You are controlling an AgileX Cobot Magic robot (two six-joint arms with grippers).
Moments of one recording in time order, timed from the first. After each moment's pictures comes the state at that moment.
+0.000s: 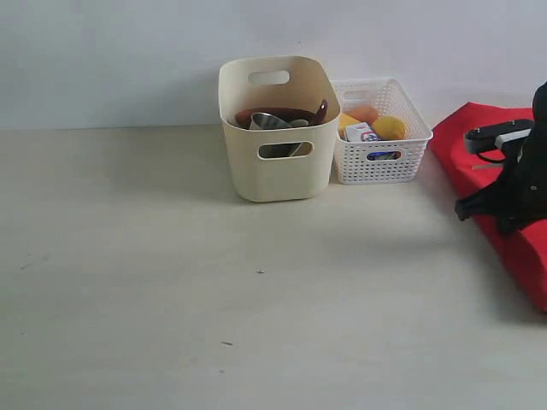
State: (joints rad) left arm 0.14 0.01 0.00 -0.19 0.38 0.25; right arm -0.01 2.01 -1.21 -0.21 0.64 0.02
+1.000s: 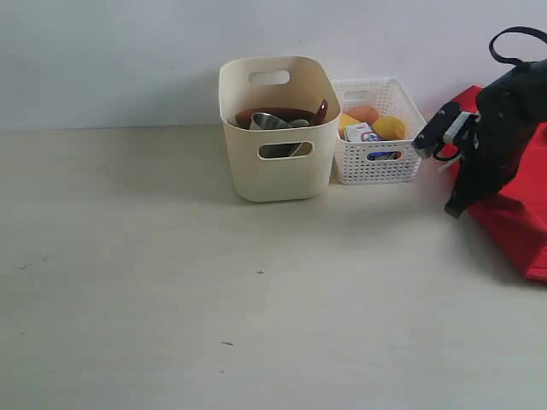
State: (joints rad) left arm 0.14 0.01 0.00 -0.19 0.38 0.25; right arm 0.09 2.13 -1.39 -0.53 0.59 -0.24
